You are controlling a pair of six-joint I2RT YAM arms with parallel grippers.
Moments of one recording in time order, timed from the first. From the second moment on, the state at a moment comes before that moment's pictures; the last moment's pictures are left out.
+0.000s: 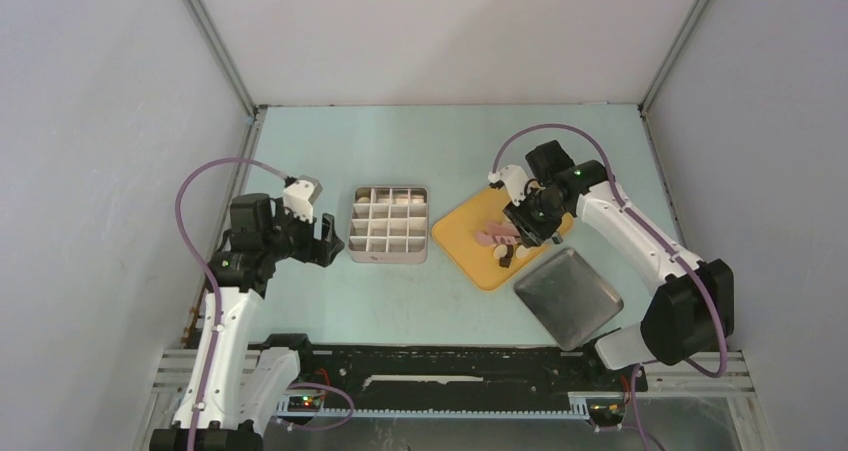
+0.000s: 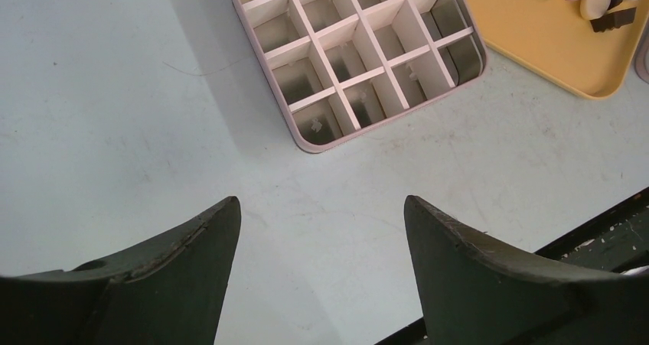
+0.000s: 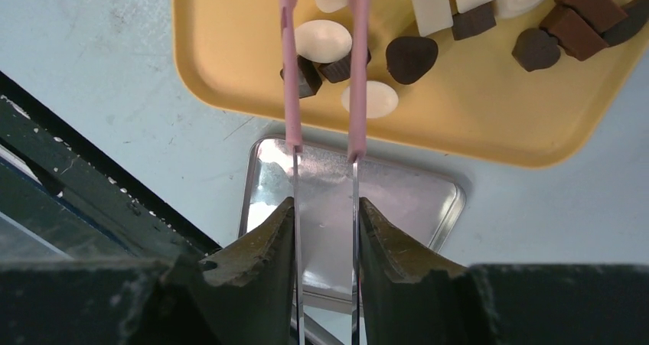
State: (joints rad) left arm 0.02 0.77 0.80 -0.74 0.43 0.20; right arm 0.41 1.45 1.22 -1.02 -0.22 -0.40
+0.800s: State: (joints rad) left arm 0.02 0.77 0.80 -0.74 0.45 0.20; right arm 0.44 1.48 1.22 -1.03 -0.18 -0.40
